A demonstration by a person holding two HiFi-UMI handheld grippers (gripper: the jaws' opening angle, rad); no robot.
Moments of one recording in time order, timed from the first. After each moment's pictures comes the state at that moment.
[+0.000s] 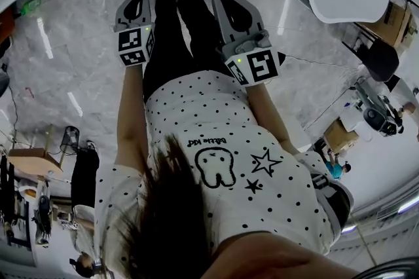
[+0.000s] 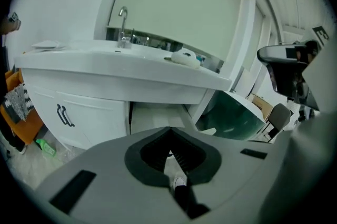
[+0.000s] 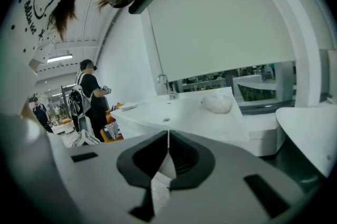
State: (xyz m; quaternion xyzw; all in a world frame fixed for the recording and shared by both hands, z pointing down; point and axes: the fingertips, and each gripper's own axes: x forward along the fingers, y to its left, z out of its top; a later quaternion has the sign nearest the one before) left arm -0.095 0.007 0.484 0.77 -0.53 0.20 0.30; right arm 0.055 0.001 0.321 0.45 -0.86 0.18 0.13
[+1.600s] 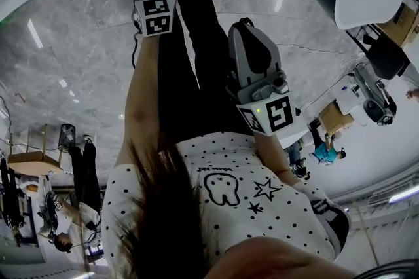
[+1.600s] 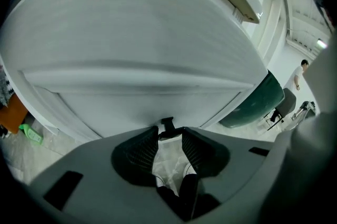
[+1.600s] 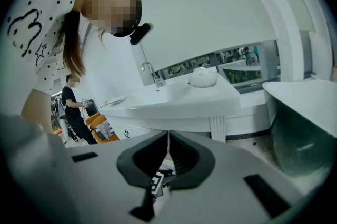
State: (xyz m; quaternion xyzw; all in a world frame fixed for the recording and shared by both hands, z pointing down) left arm -0.032 -0.025 0.714 0.75 -0.48 0.29 0.35; right arm 0.065 0.004 0.414 0.50 -0.82 0.26 0.13
